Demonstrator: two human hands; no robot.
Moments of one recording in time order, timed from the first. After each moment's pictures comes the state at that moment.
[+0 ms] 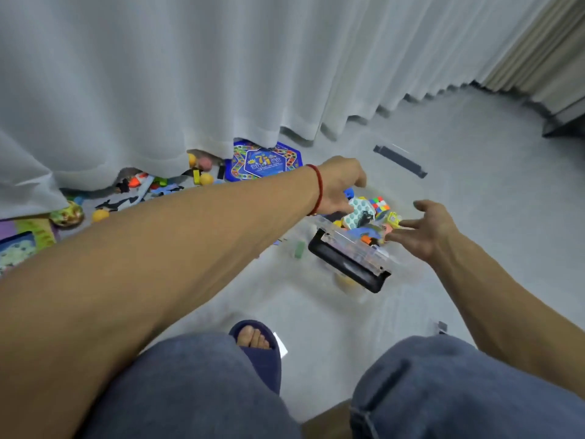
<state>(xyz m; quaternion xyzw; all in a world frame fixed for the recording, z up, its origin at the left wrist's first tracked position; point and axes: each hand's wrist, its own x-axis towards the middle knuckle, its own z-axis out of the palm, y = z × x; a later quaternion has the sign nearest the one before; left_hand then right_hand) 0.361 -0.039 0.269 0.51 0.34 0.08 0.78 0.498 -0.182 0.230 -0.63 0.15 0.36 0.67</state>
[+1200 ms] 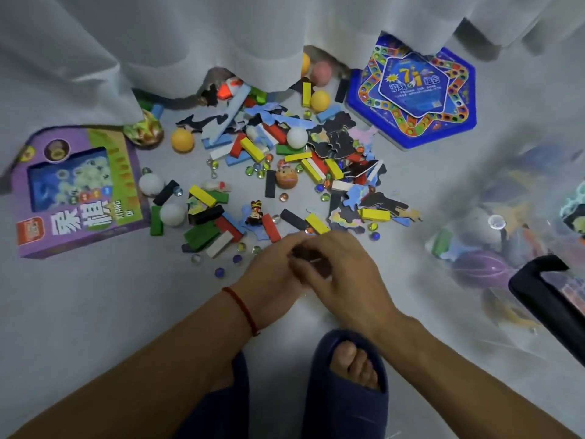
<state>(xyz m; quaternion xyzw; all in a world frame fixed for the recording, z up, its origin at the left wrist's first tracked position) 0.162 0.038 0.027 0.12 0.47 0.15 0.86 0.284 -0.032 0.014 -0.71 -0.64 0.23 0.20</state>
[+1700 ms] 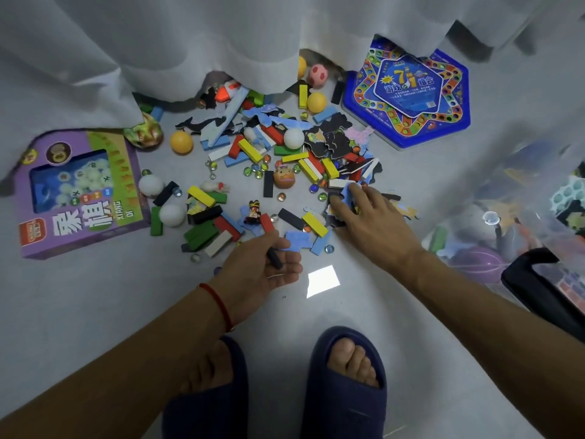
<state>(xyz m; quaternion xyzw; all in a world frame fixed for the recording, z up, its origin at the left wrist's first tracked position) 0.137 0.046 0.016 0.19 0.59 0.15 0.77 0.372 0.013 -0.024 -0.67 -0.73 0.04 -0.12</state>
